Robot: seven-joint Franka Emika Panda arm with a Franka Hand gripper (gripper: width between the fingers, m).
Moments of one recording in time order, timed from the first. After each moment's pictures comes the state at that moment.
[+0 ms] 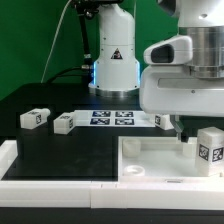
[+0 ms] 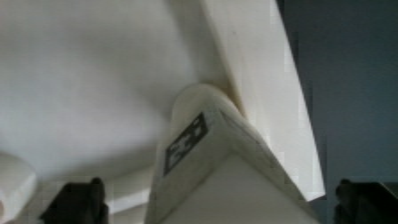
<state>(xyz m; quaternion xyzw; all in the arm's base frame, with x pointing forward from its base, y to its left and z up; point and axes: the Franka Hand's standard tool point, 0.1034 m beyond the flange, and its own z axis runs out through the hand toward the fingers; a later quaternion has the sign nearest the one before) 0.632 0.120 0.078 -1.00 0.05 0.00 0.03</state>
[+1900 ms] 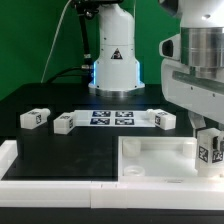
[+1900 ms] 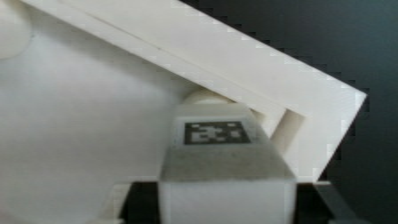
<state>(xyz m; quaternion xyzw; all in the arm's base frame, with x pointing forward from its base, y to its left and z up) 0.631 0.120 0.075 -0.84 0.54 0.02 0.03</state>
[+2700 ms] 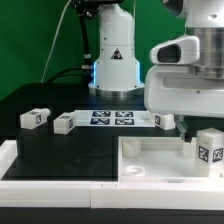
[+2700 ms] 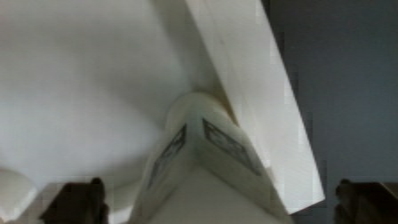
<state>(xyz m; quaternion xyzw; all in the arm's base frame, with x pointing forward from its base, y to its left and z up) 0.630 0.126 0.075 -0.99 0.12 0.00 0.03</state>
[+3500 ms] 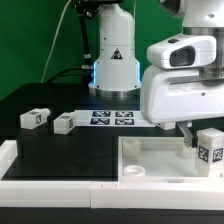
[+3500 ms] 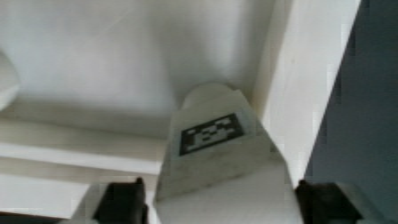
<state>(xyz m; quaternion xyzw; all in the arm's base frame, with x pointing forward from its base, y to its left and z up) 0.631 0.118 0.075 -1.00 -0.08 0.00 0.03</state>
